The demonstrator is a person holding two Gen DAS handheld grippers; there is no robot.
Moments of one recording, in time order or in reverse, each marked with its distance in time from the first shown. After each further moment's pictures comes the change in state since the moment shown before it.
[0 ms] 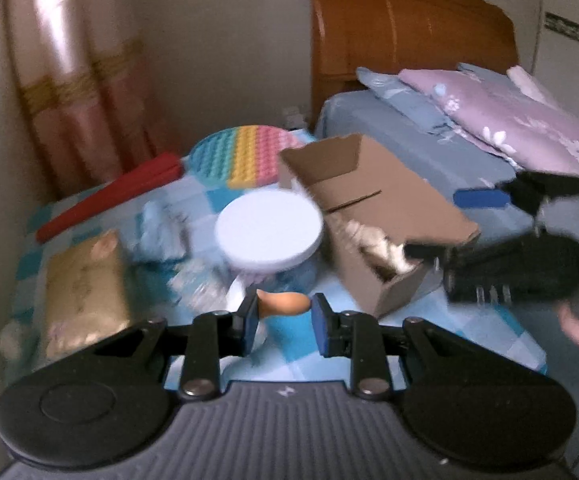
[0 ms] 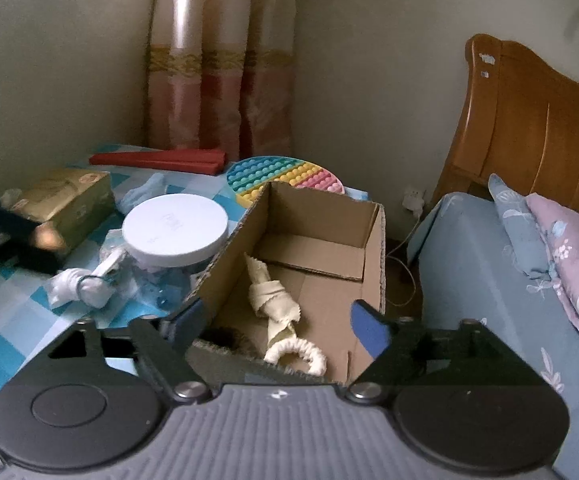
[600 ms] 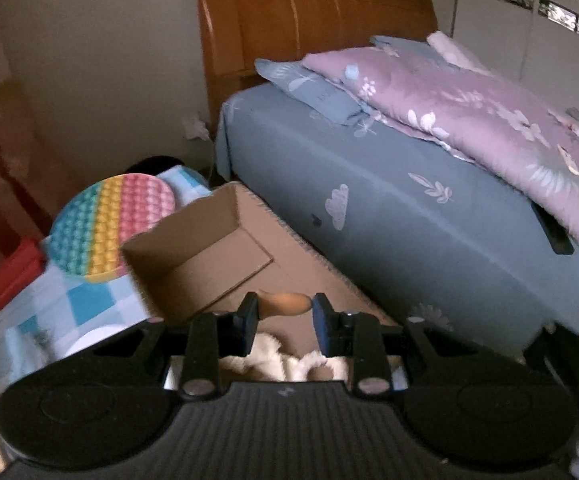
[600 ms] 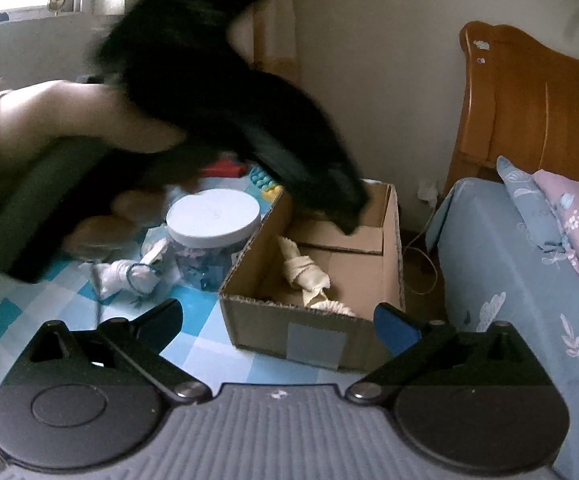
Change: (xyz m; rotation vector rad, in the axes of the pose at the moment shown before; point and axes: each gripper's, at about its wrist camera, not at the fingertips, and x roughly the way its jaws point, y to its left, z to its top) left arm 0.090 -0.091 0.101 0.194 0.033 -0.211; right arm -0.033 0.008 -0.026 0.084 -0.021 0.067
